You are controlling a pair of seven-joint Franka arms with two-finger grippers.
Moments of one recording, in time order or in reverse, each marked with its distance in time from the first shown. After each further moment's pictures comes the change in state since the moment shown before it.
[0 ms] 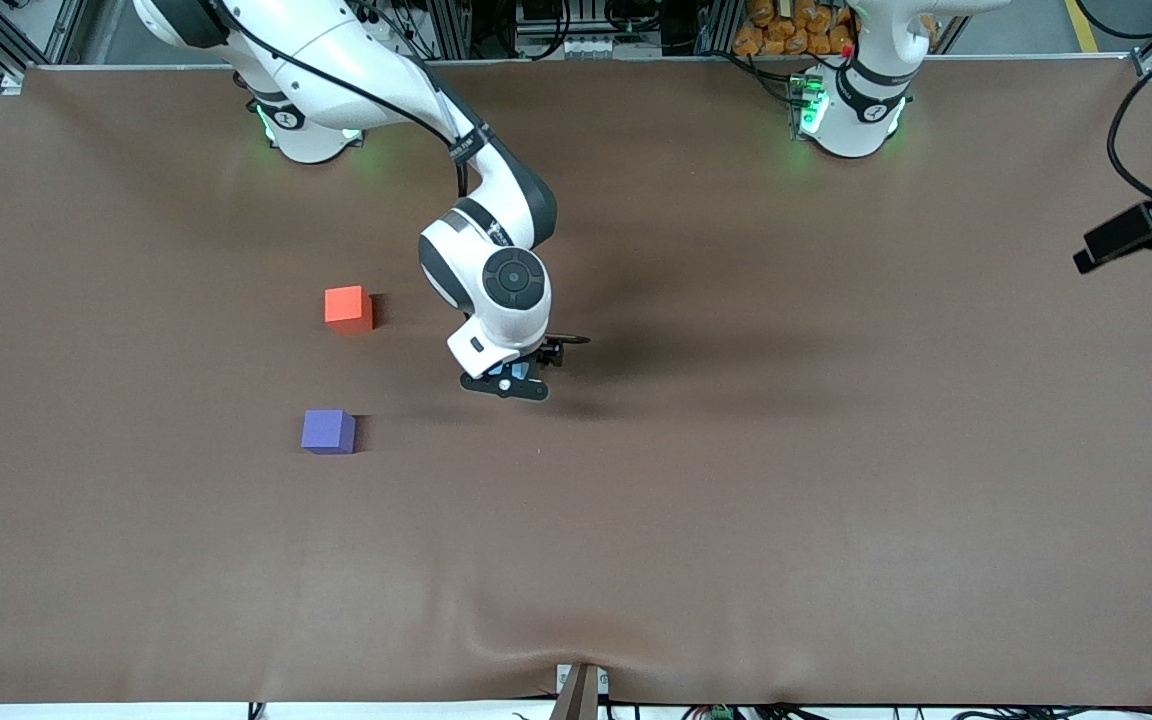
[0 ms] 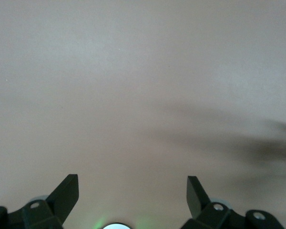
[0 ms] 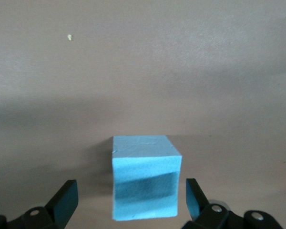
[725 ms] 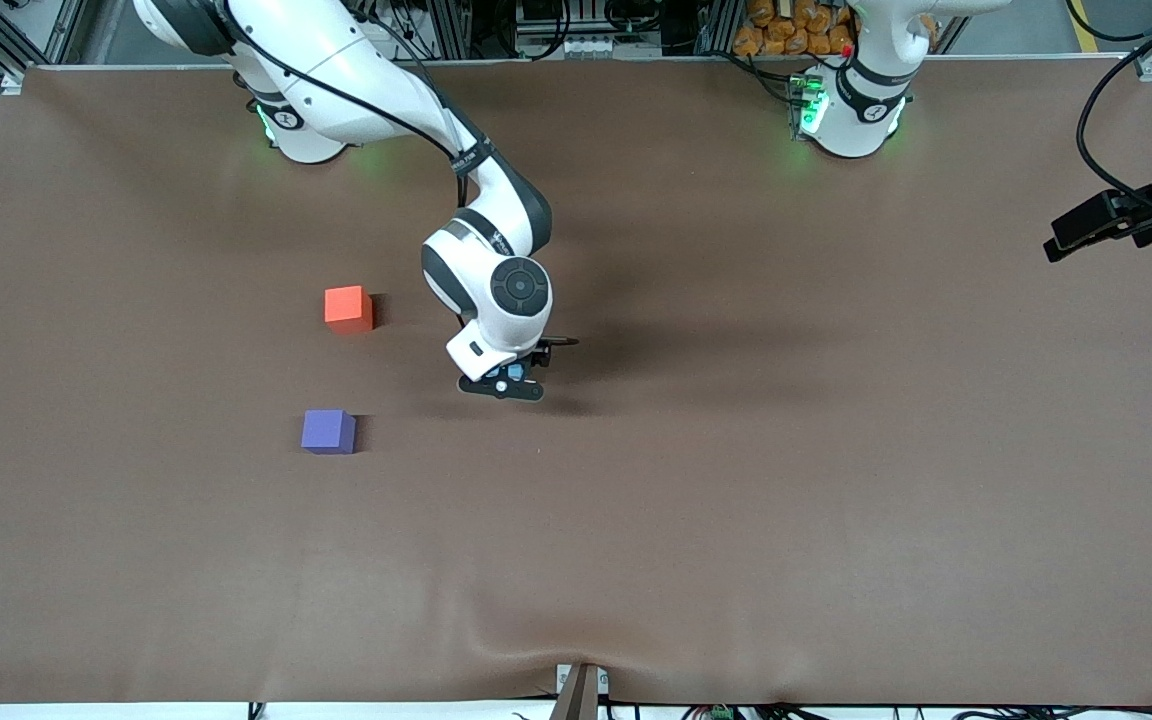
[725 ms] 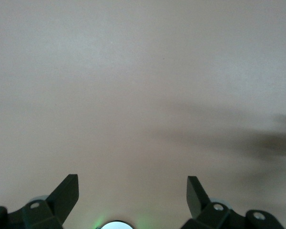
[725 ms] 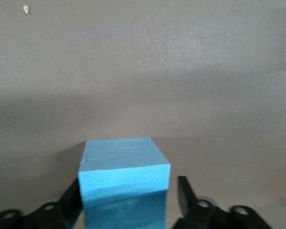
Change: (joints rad) left arm -0.017 -0.022 -0.014 -0.062 0.000 0.032 0.000; right arm 0.006 0.029 -0.002 -0.034 -0.049 0.012 0.021
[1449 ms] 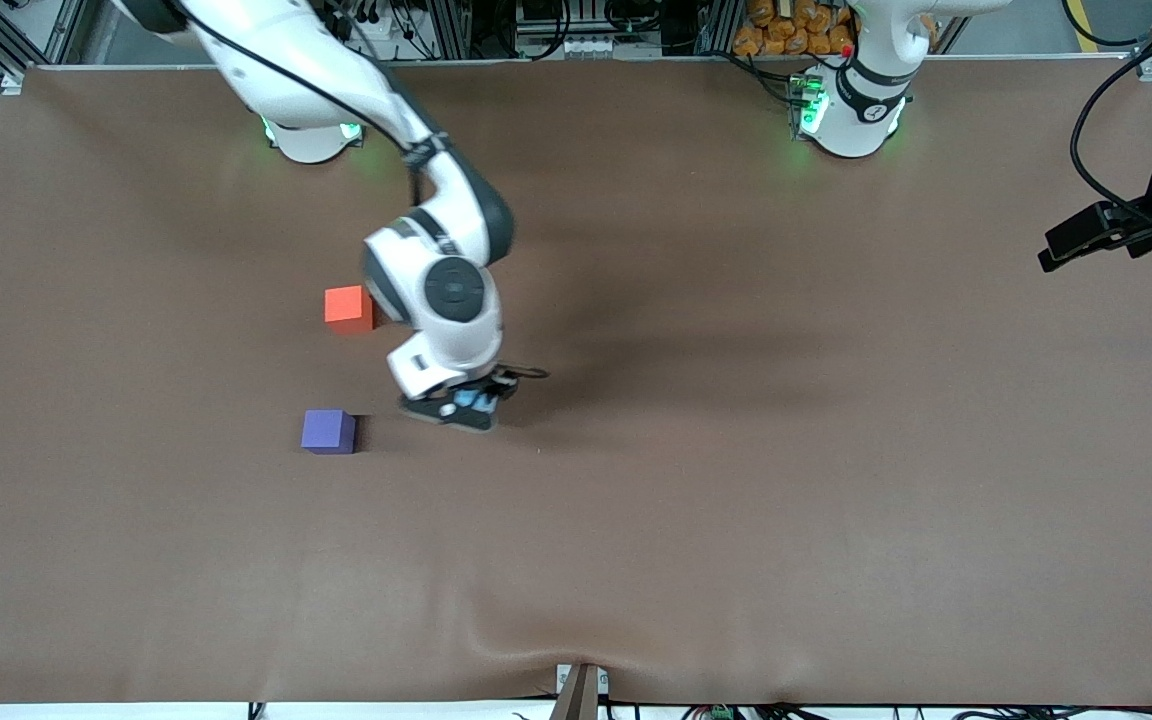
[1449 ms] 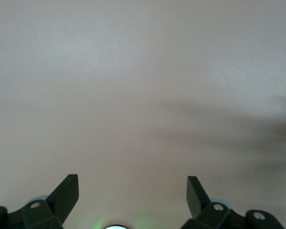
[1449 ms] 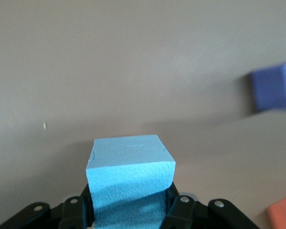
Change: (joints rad) left arm 0.000 0.012 0.000 0.000 0.000 0.023 0.001; right arm -0.139 -0.138 -0.017 0.032 0.023 -0.007 -0.053
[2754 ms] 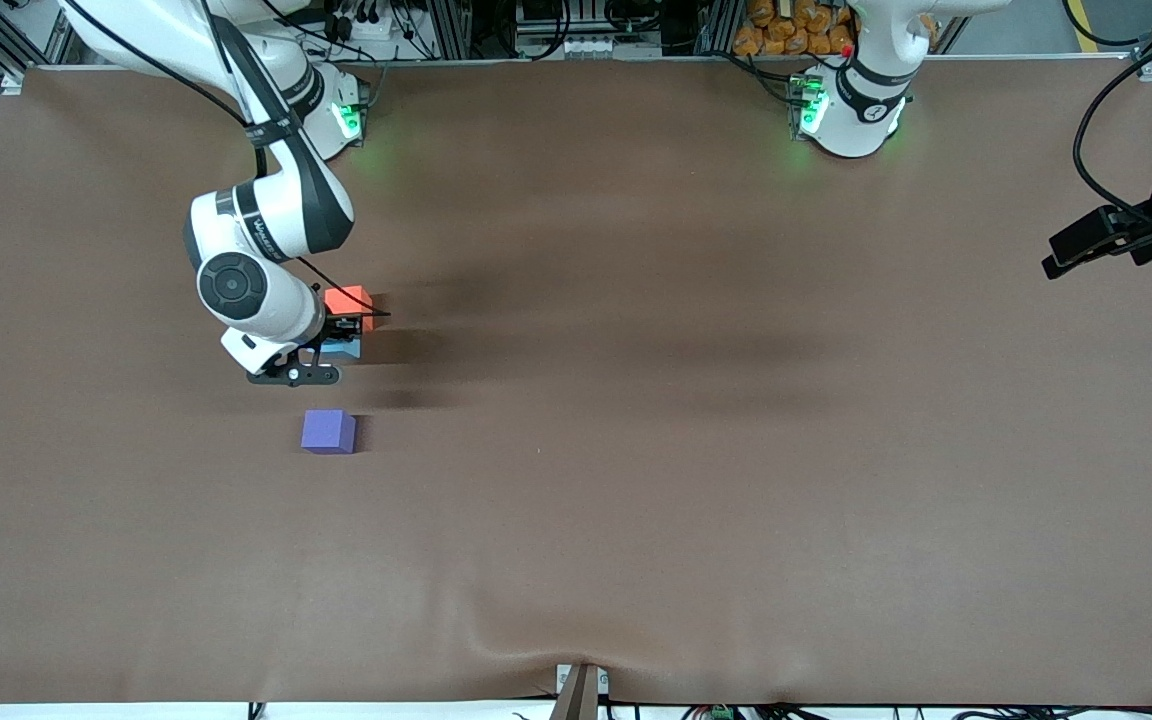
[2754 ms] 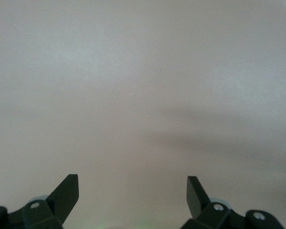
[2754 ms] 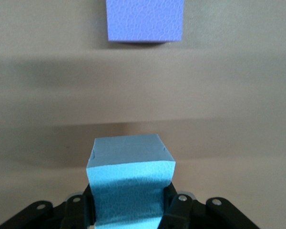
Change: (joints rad) left arm 0.000 0.000 -0.006 0.002 0.000 0.030 0.002; right arm -0.278 -0.308 -0.003 -0.588 0.079 0.088 -0.533
